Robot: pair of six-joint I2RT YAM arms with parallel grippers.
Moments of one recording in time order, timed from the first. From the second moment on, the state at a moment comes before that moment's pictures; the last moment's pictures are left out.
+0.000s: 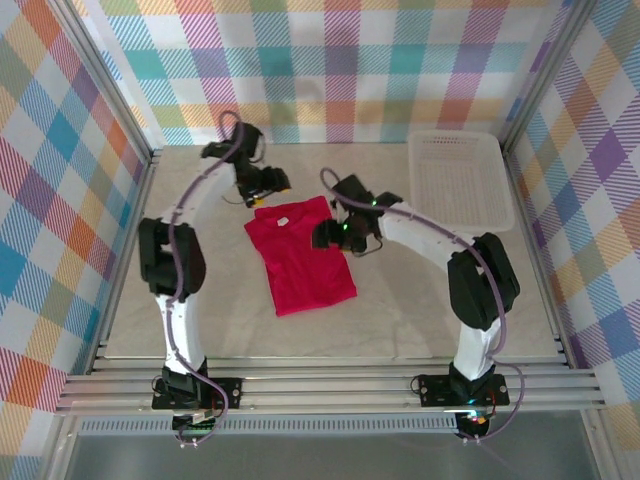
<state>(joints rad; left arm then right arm) -0.21 2.03 1.89 -0.97 0.26 -0.57 0.64 1.85 1.47 -0.70 -0.27 0.59</state>
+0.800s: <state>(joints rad) -0.07 2.07 1.44 -0.54 0.47 -0.69 0.50 2.45 2.10 -0.70 -0.39 0.43</state>
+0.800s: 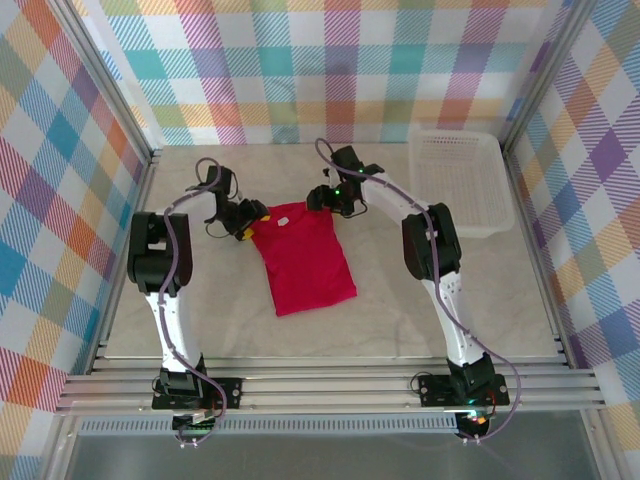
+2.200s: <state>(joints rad) -0.08 1.94 1.84 -0.57 0.56 -0.79 0.43 2.29 2.42 -0.69 -0.59 0.45</state>
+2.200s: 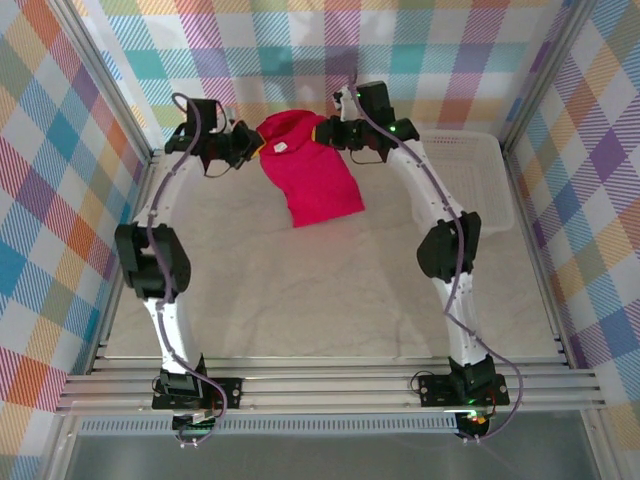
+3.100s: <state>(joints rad) -0.26 1.67 1.55 -0.48 0.33 -0.74 0.51 1.92 1.83 -0.48 -0.48 0.42</state>
